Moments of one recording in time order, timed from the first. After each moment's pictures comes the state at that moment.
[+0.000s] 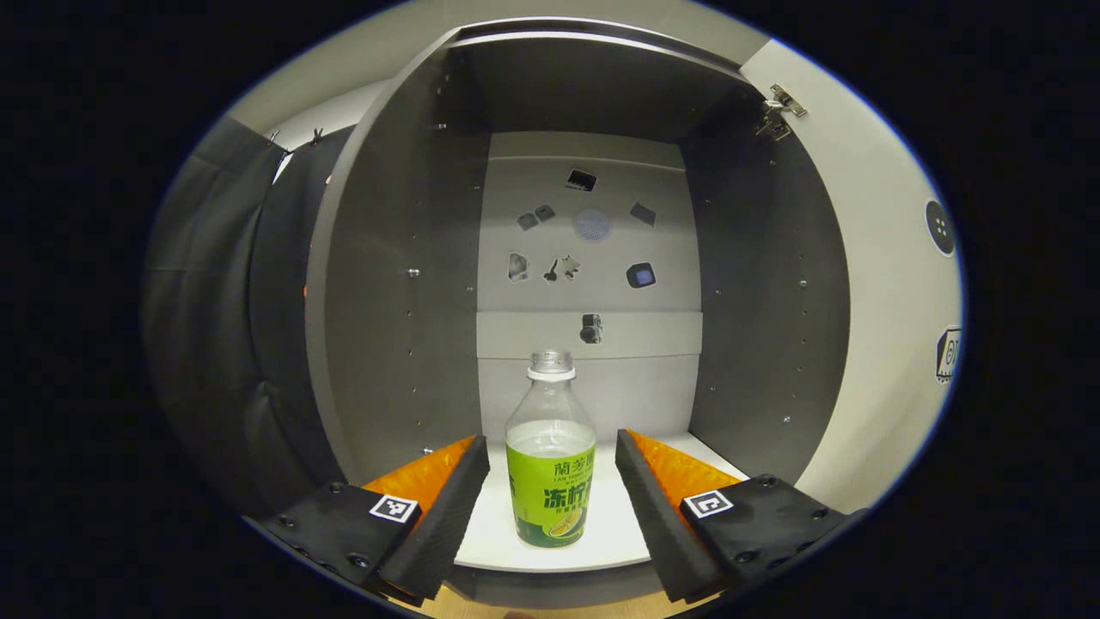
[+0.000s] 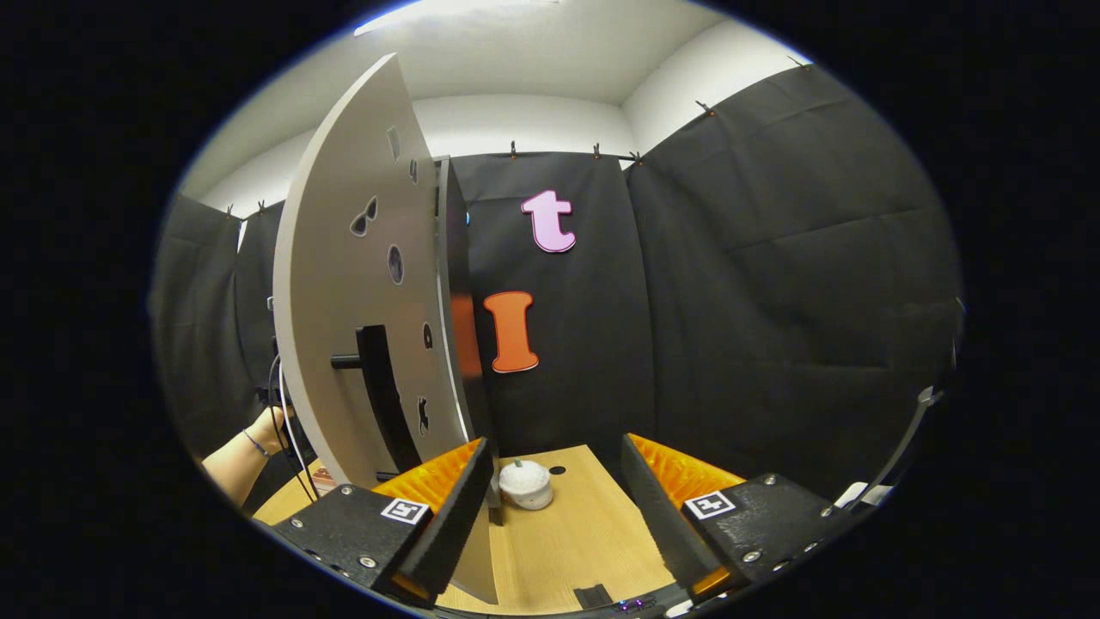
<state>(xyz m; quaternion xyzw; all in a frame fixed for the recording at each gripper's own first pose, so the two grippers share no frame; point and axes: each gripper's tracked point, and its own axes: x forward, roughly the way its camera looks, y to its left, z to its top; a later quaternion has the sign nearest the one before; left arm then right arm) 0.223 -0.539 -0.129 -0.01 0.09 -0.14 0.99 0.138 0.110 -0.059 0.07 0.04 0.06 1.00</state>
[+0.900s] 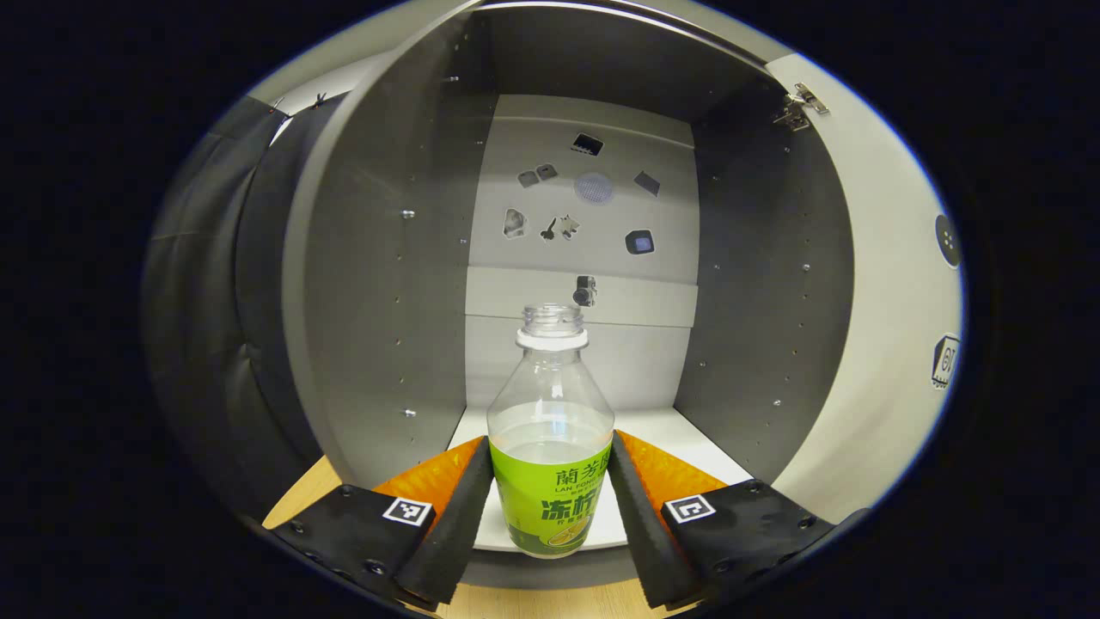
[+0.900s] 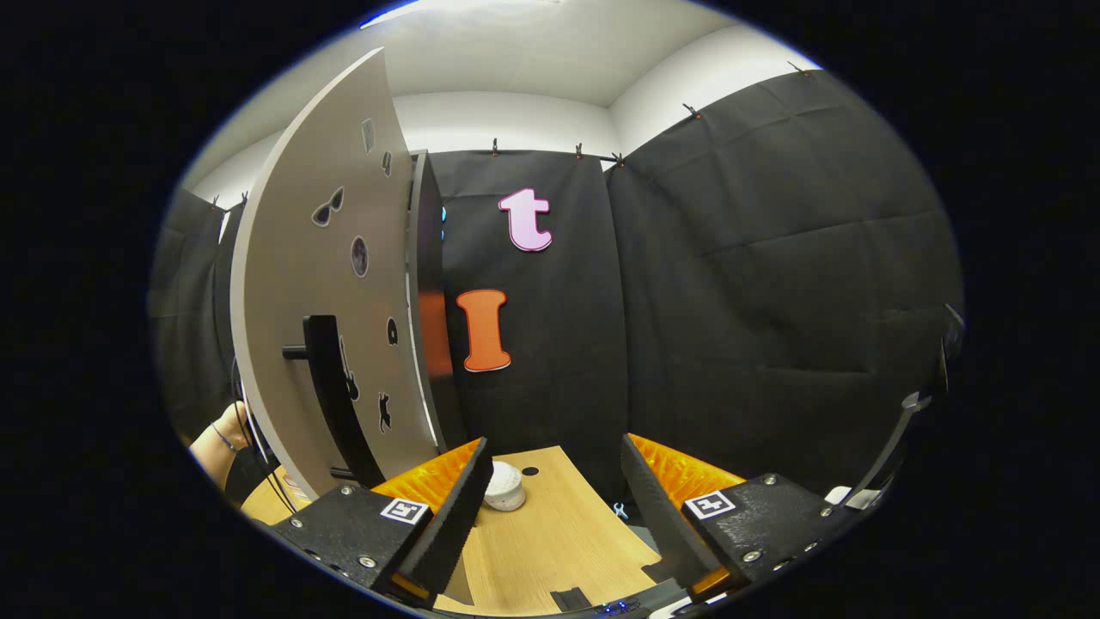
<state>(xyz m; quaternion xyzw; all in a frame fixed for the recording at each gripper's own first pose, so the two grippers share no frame) 0.191 -0.533 -0.152 -0.05 0.15 -0.16 0.97 0.151 0.094 -0.067 0.05 0.04 0.03 1.00</state>
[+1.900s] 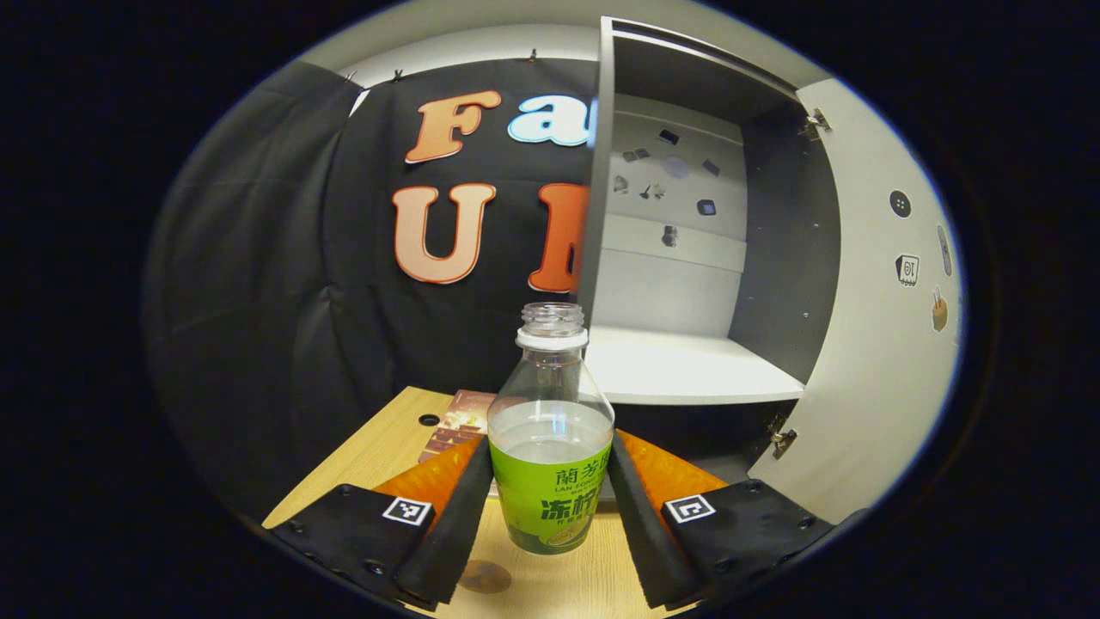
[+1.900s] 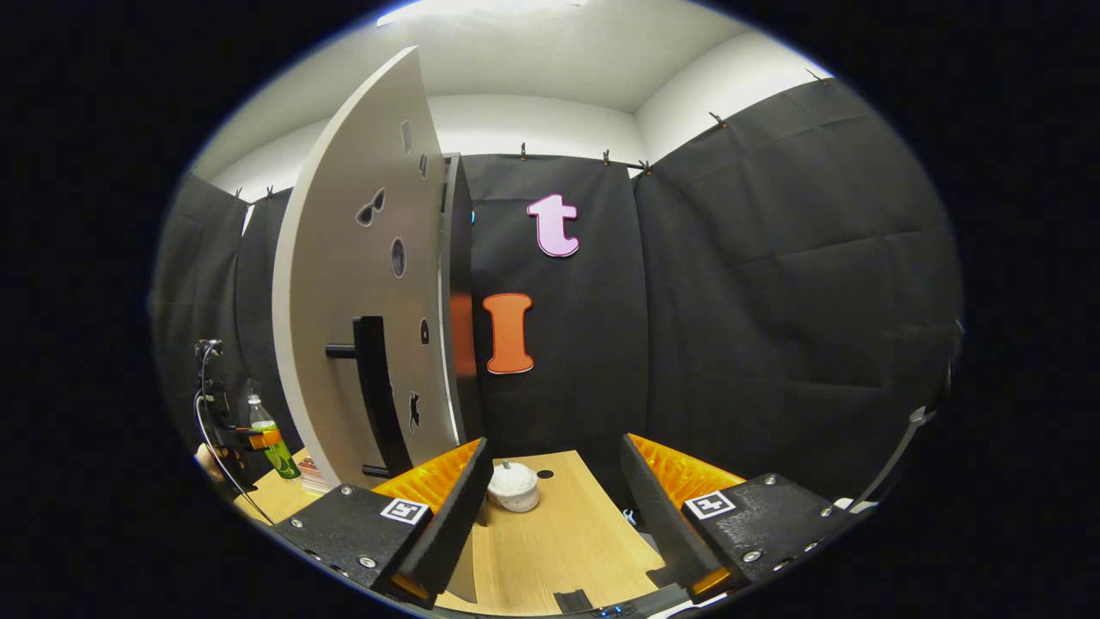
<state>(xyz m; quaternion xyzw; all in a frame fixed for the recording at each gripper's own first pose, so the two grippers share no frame) 0.063 -0.353 -0.249 -0.05 0.21 -0.08 0.97 0.142 0.117 -0.056 0.03 0.04 0.06 1.00</state>
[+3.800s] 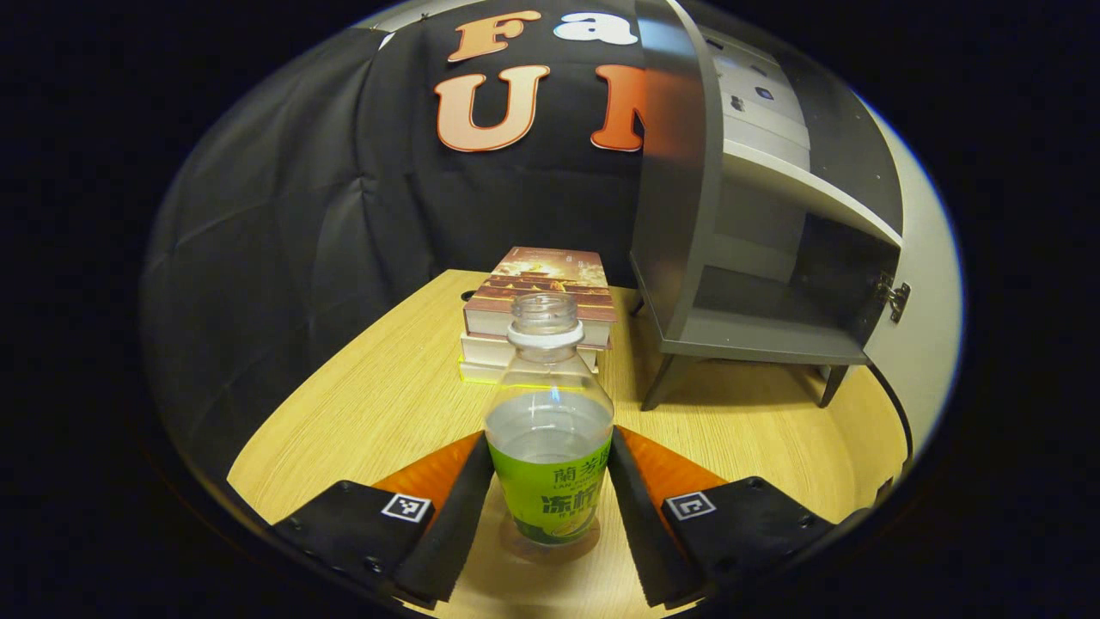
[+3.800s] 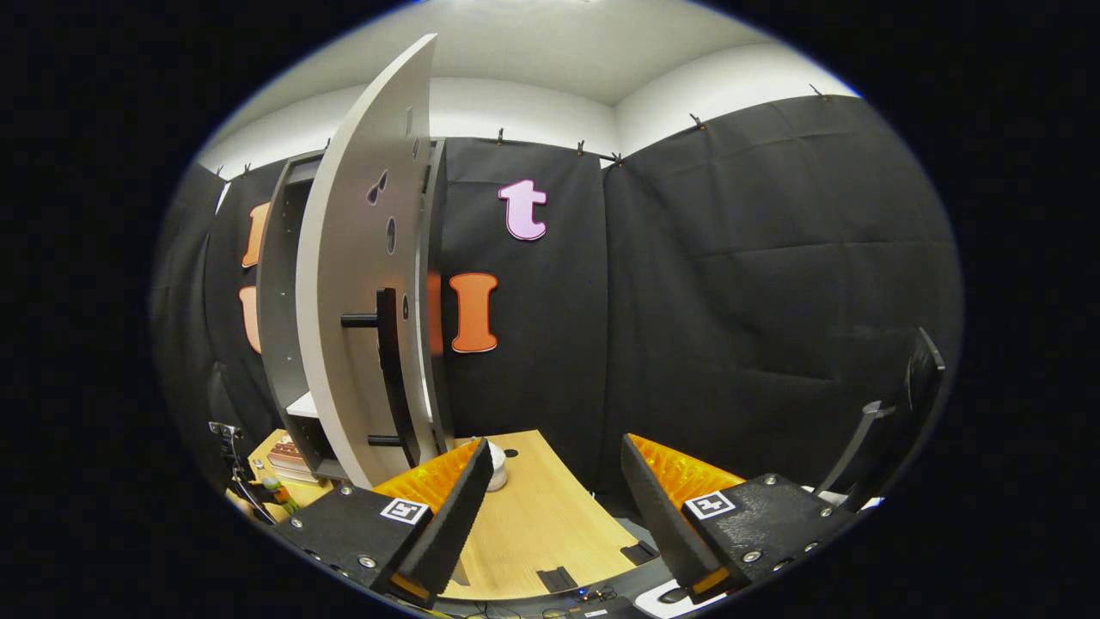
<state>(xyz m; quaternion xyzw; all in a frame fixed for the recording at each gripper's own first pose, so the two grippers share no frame) 0.024 -0.299 -0.468 -0.02 0.34 -0.04 0.94 0.106 0.113 -0.068 0.01 0.08 -0.01 1.00</state>
